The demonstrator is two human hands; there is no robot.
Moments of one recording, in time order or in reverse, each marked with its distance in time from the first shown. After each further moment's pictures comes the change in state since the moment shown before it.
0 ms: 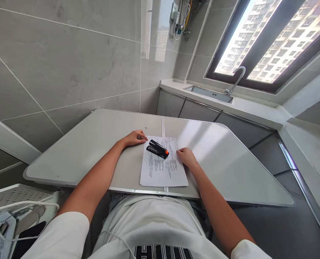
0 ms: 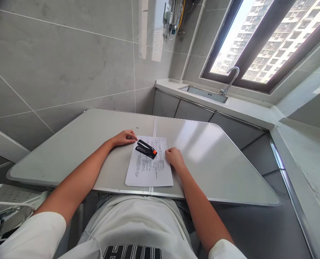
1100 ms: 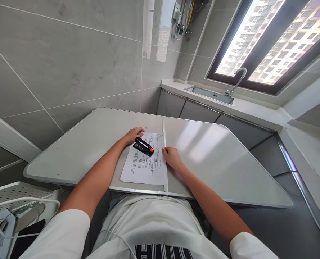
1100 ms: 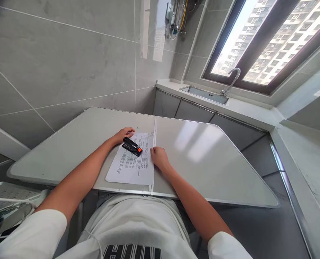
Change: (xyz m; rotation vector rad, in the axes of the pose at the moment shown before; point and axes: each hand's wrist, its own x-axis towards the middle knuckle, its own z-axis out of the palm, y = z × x) left_hand 0.009 -0.013 0.001 0.151 0.190 -0.149; right_hand -0.007 -0.044 0.052 -0.015 0.006 -0.287
